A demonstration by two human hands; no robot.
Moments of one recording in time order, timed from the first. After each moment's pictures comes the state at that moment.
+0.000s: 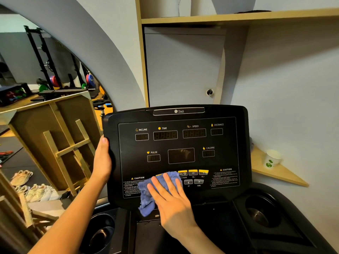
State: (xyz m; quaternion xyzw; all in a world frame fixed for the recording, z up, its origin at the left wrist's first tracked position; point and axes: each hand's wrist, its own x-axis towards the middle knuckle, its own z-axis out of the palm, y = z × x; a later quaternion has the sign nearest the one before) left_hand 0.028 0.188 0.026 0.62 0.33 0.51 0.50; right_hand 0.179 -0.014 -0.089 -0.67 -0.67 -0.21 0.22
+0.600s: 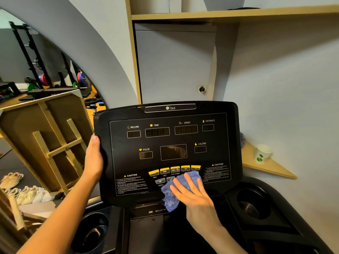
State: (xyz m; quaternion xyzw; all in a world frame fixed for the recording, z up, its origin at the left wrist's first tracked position) left_hand 0.026 0.185 0.030 0.61 0.35 0.50 0.52; right_hand 0.255 -0.063 -0.110 -0.69 -0.67 -0.21 0.18
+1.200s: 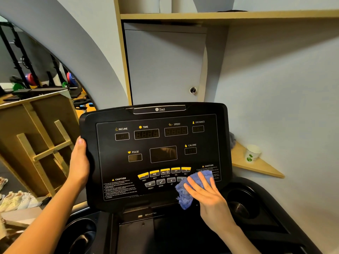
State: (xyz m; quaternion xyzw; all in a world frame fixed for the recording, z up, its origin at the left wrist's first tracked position) left_hand 0.032 0.175 0.035 0.59 0.36 0.50 0.51; right_hand 0.324 -0.102 -0.114 -0.70 -0.66 -0.20 0.21
